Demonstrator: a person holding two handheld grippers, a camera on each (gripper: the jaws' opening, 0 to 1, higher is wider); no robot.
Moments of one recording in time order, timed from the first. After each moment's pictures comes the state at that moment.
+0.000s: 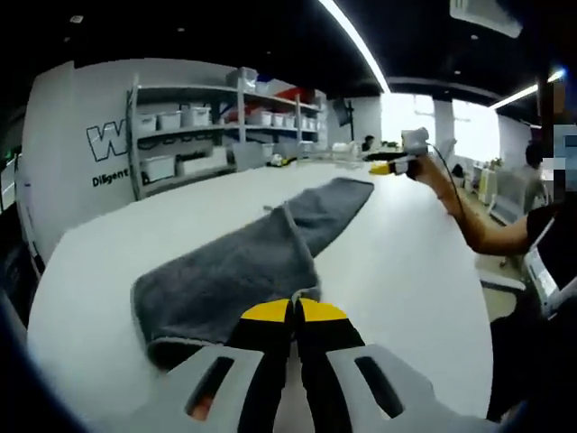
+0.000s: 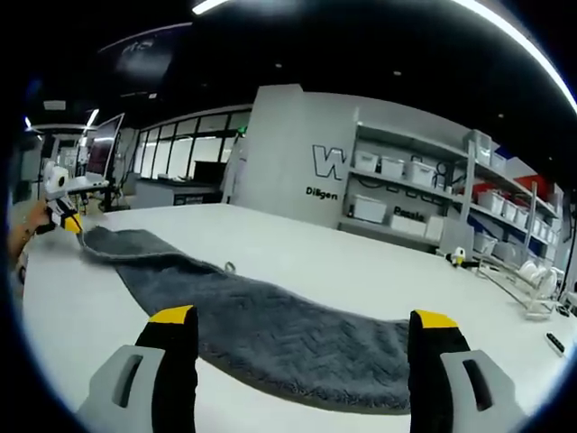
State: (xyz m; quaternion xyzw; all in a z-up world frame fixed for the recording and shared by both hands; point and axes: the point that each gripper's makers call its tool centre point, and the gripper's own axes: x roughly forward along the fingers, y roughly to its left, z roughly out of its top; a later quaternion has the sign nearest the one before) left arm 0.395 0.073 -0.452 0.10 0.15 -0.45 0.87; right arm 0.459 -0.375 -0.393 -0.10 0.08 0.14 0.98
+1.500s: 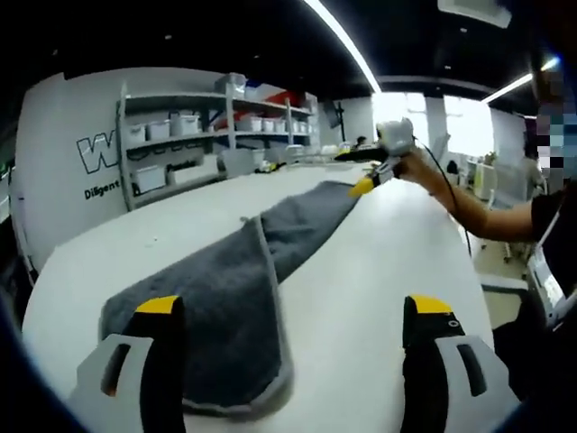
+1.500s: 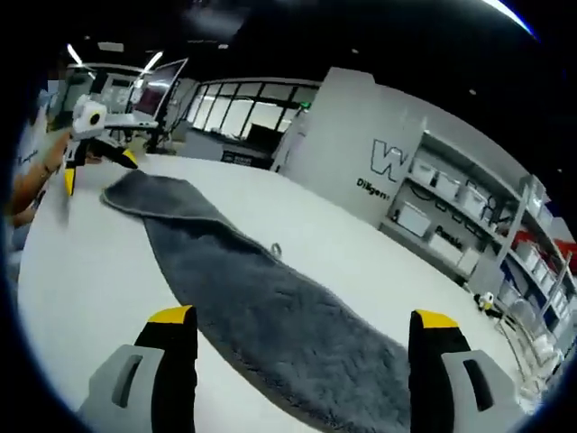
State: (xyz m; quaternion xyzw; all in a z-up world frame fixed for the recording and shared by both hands) left arm 0.382 0.014 -0.442 0.12 0.12 -0.47 0.86; right arm 0.478 -0.280 -0.411 -0.25 0.12 0.27 0.92
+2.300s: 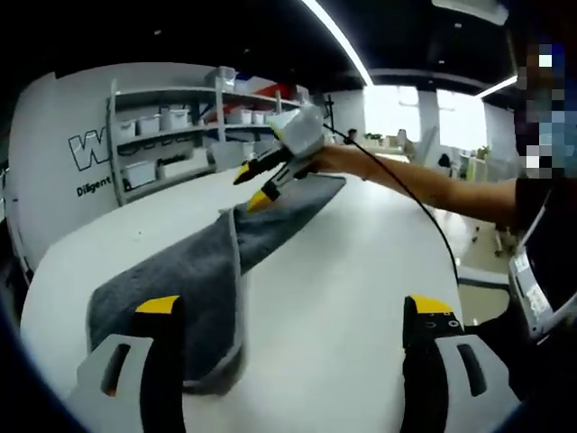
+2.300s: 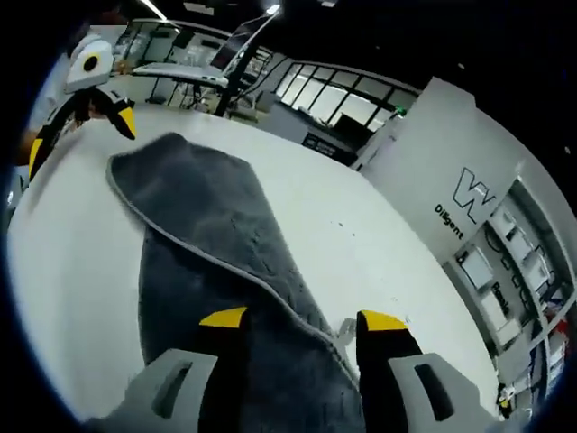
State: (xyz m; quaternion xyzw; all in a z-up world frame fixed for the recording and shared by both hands) left arm 0.345 0.006 -0.453 0.13 0.15 -0.49 0.85; right arm 0.557 -0.143 -0.448 -0.38 0.14 0.40 0.83
